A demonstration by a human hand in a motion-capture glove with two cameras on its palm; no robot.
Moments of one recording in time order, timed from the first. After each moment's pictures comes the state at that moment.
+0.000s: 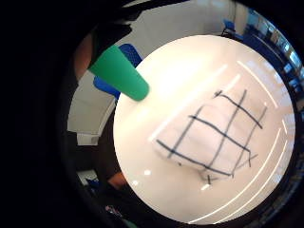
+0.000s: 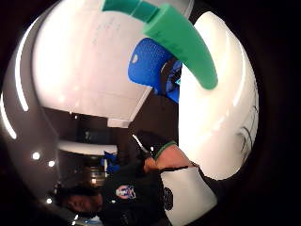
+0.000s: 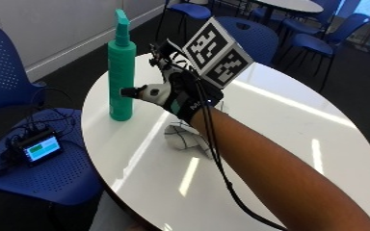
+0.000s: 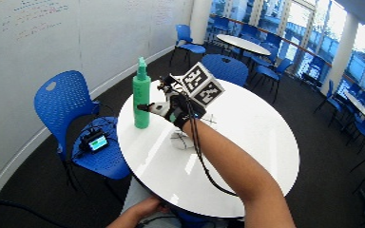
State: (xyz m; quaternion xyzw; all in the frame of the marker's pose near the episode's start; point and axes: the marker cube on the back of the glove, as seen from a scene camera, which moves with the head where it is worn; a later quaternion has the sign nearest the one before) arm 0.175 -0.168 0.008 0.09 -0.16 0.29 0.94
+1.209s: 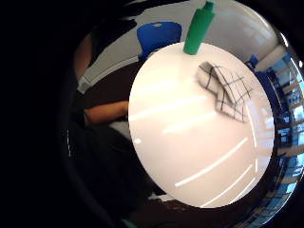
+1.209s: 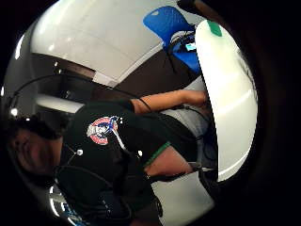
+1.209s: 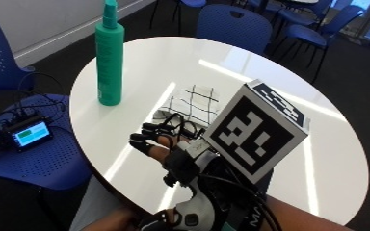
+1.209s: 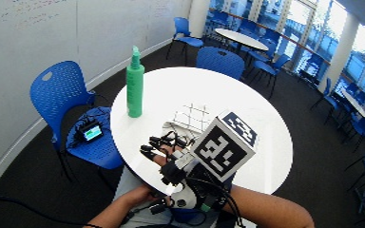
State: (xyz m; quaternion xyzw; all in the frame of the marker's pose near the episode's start) arm 0.013 -0.034 0.002 0.03 -0.08 0.09 0.99
